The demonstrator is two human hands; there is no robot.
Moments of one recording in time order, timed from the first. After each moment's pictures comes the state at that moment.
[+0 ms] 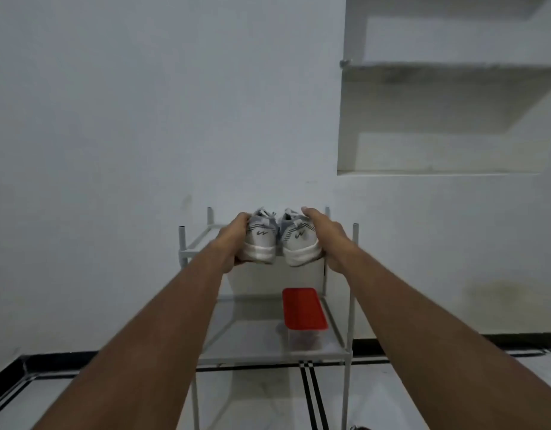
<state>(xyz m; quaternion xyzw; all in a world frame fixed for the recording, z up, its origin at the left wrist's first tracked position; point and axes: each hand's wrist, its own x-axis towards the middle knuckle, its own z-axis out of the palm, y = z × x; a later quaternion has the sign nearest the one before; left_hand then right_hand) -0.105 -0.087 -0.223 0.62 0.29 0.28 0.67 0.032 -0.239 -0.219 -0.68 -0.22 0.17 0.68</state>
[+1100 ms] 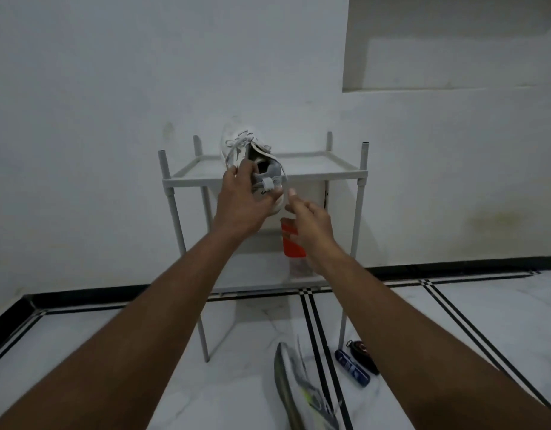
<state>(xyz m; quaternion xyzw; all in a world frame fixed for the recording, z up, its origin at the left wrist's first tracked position) -0.089 -0.093 -0.316 0.83 0.17 0.47 0.24 -0.001 -0.215 -0.358 -0.60 -0.24 0.18 0.74</state>
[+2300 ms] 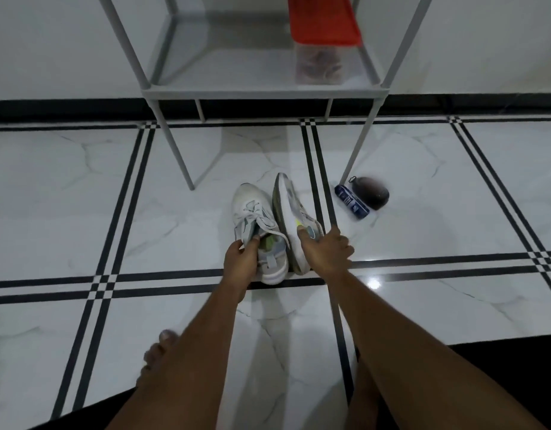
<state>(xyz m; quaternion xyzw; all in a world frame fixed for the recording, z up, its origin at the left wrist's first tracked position) -0.189 -0.178 -0.800 0.53 0.51 0.11 0.67 -0.055 -0.303 -0.781 -0.93 0.00 0.23 0.29</state>
